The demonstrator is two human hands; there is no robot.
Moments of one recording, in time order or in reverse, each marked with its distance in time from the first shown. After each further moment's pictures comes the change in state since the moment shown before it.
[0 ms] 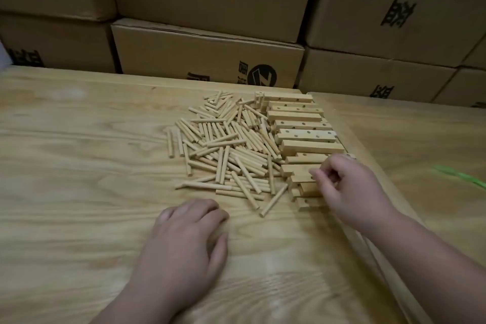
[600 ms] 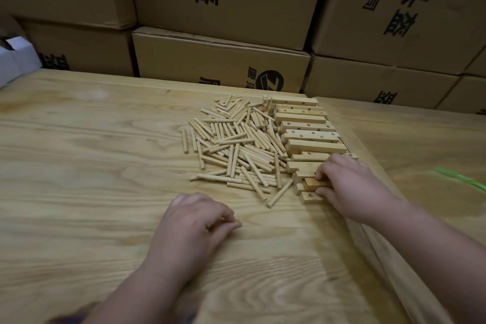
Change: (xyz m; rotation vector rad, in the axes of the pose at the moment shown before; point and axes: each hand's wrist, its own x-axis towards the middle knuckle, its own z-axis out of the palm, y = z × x) left_hand -0.007 -0.009 -0.004 -0.245 0.213 0.048; right_hand 0.007 0.005 -0.007 -0.439 -0.373 -0.046
